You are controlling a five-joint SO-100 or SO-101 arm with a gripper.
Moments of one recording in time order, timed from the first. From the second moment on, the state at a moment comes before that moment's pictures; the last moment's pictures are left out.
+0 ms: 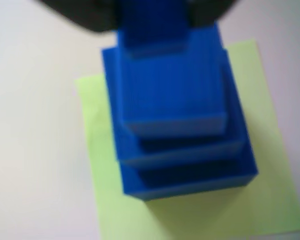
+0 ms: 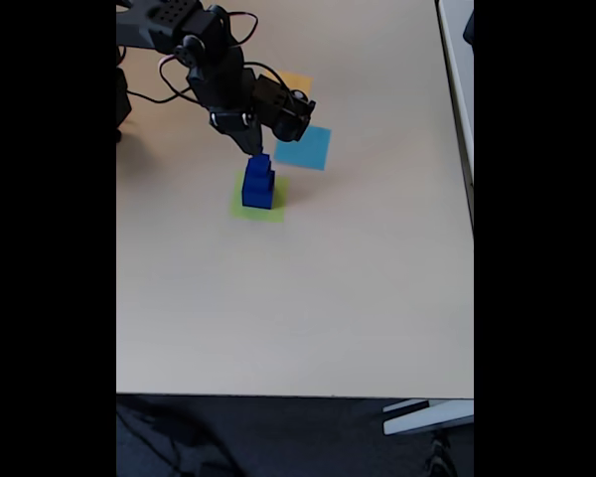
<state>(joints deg) 29.0 89.4 76.6 77.9 72.9</state>
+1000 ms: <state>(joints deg) 28.6 88.7 76.5 75.1 73.7</state>
